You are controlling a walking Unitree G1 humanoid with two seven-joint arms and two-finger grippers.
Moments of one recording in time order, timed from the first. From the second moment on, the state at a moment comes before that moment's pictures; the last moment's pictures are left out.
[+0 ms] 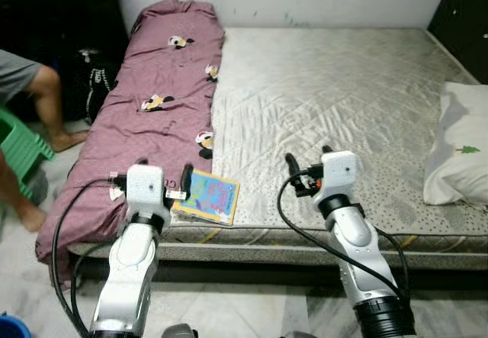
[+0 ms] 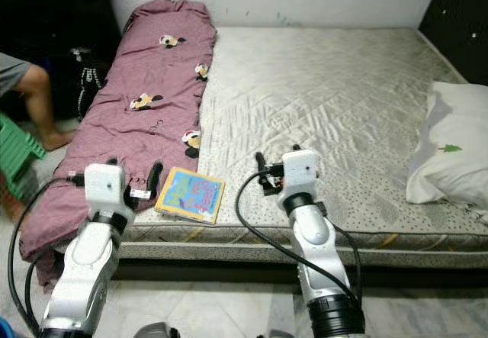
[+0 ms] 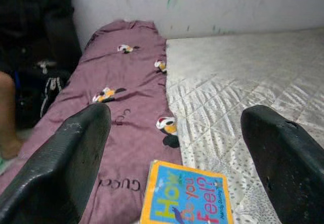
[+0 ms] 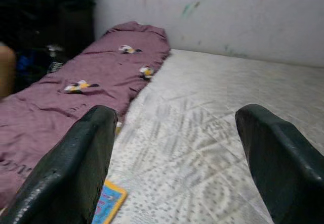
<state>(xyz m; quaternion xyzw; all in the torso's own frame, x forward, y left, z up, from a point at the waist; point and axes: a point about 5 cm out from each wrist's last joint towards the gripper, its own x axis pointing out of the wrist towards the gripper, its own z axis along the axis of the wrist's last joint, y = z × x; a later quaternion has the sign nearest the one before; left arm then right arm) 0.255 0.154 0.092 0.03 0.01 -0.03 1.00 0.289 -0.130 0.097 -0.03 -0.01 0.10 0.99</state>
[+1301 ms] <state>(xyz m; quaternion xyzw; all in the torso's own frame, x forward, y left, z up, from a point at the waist) 0.250 0.156 0.093 0.02 0.00 -0.02 1.00 0.295 -0.132 0.100 -0.03 -0.01 0.12 0.99</state>
